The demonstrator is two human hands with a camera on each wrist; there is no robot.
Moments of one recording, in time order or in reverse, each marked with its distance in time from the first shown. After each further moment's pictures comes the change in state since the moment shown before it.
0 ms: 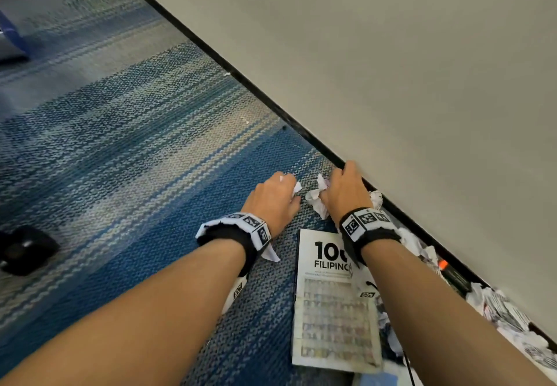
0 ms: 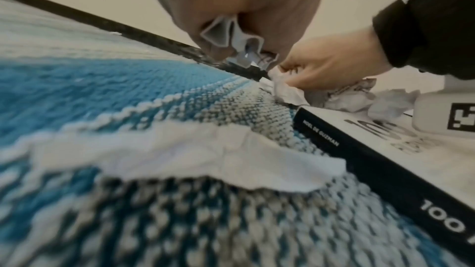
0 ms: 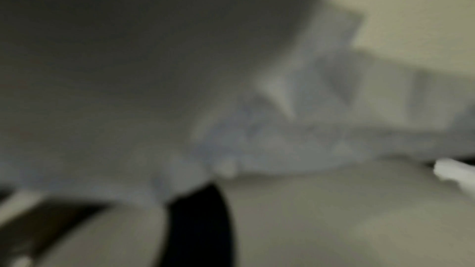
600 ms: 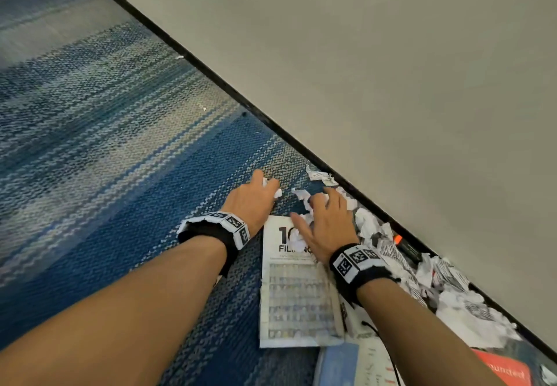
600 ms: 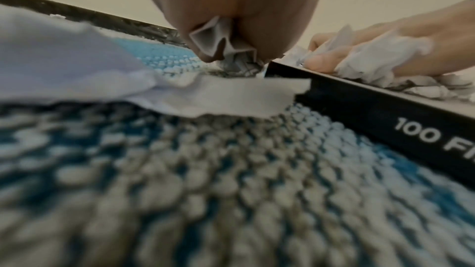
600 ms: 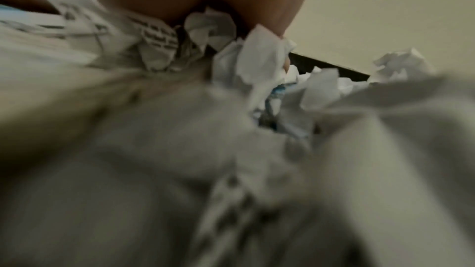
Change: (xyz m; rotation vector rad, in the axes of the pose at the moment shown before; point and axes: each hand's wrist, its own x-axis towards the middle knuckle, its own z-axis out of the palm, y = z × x) left_hand 0.004 0.017 0.036 0.190 -0.098 0.092; right_hand -0.084 0.046 0.021 -0.001 -0.051 0.022
